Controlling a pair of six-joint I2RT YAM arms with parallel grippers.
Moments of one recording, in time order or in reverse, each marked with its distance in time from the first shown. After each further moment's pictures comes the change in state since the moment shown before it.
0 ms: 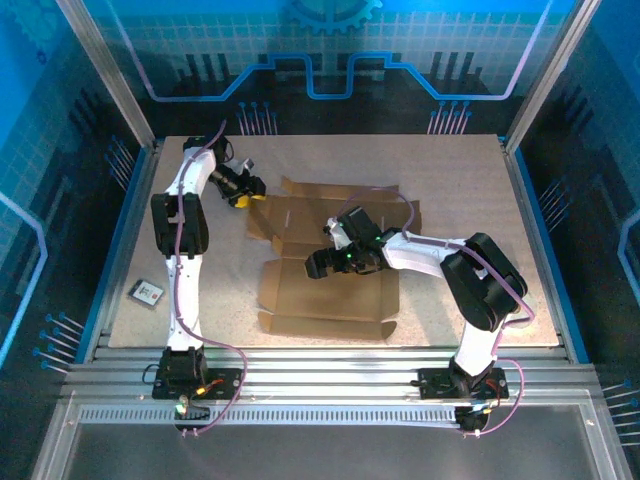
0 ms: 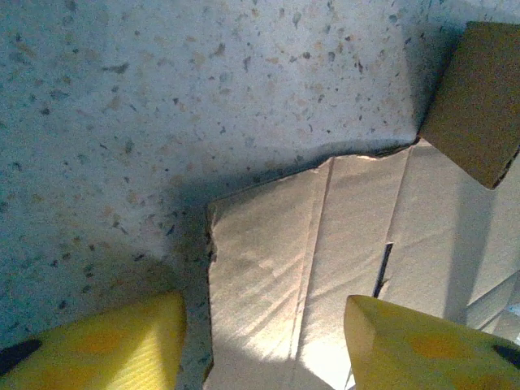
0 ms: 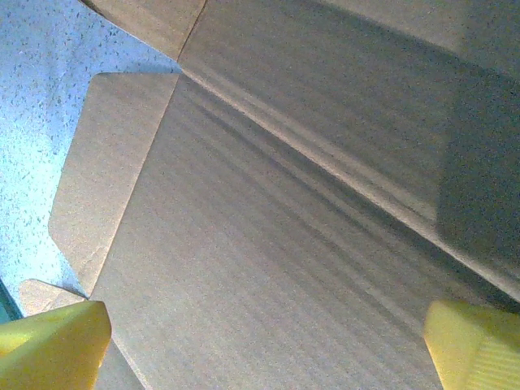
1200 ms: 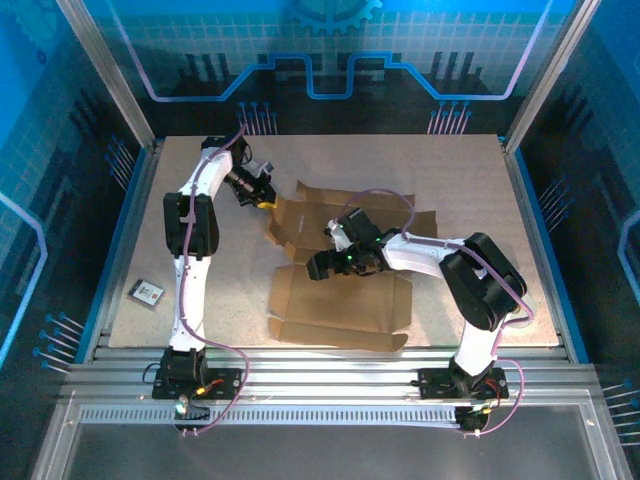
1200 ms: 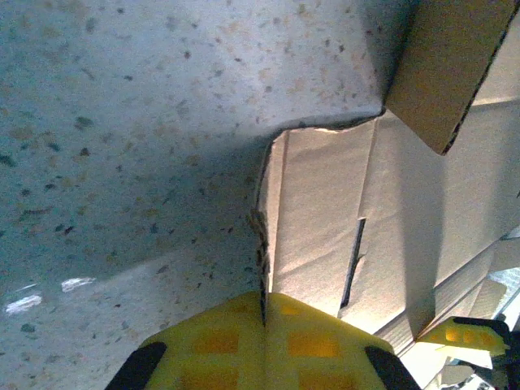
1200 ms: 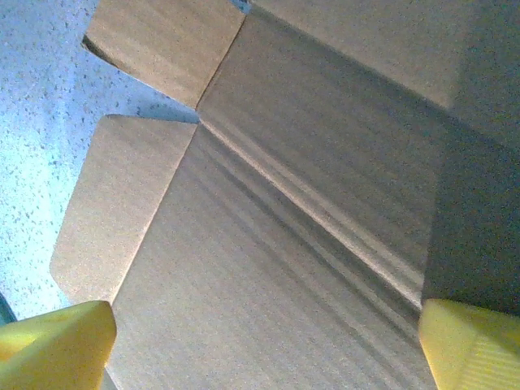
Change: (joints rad) left arm -0.096 -0.025 -0.032 -0.009 0.041 0.010; right arm 0.001 0.003 -0.013 -0.003 0.004 0.005
